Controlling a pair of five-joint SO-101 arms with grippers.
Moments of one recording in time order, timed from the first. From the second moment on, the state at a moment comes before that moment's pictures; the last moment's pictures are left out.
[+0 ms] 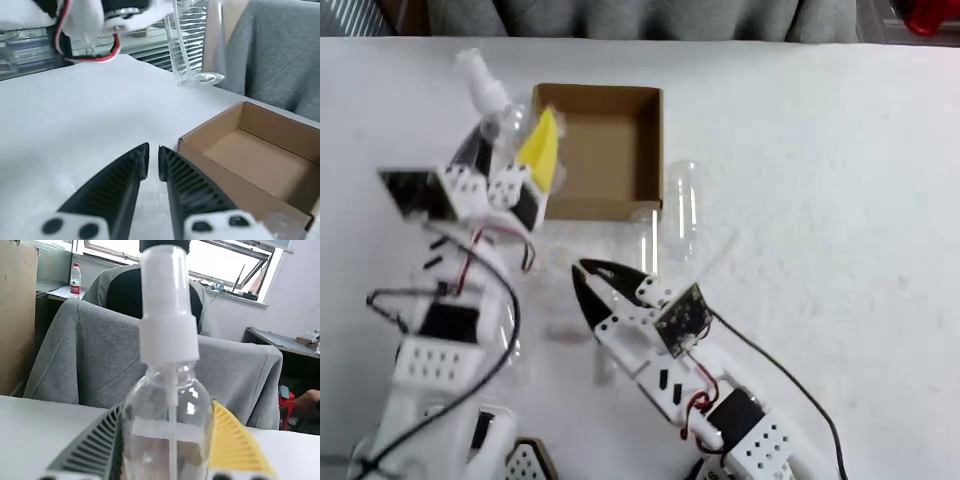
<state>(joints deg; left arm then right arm) 2.3 -49.6 61.2 -2.2 14.4 -44.7 -86.1 96.4 2.4 1.5</state>
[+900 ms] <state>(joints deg) 1.3 9.2 34.5 -34.5 14.4 -37.2 -86.1 96.4 2.4 1.5</state>
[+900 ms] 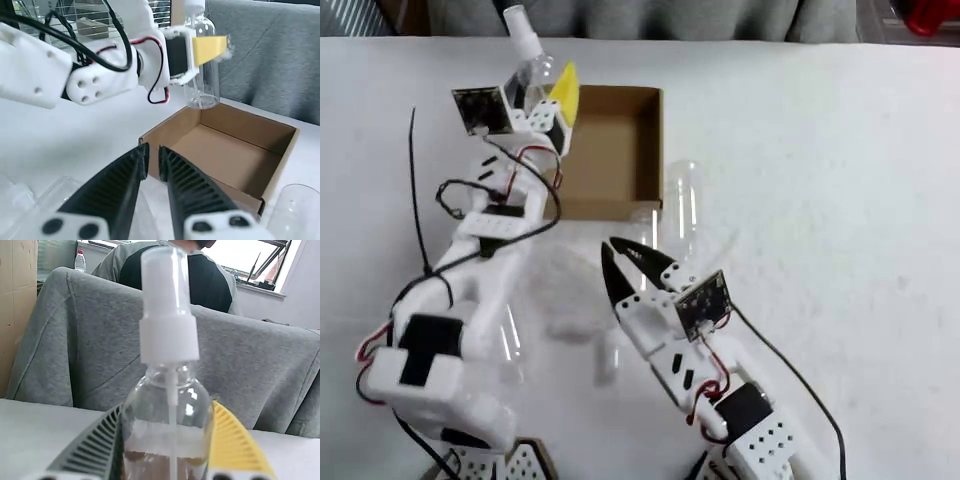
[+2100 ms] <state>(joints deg) -2.0 48.5 2.2 -36.4 14.4 -37.2 -86.1 96.4 2.4 1.5</state>
